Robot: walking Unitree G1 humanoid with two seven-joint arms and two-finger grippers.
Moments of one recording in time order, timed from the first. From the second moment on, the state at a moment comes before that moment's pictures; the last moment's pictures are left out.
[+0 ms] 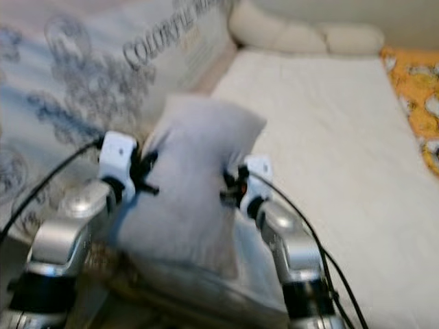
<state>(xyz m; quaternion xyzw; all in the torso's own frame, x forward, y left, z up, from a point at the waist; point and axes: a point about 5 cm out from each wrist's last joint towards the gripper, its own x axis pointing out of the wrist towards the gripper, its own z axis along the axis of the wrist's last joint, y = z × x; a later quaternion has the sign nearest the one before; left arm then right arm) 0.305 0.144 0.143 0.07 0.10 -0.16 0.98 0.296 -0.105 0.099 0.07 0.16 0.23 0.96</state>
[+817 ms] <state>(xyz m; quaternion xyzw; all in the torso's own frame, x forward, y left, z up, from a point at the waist) 0.312 0.145 0.138 0.12 0.10 -0.17 0.97 0.291 -0.102 0.098 0.08 0.16 0.22 0.96</state>
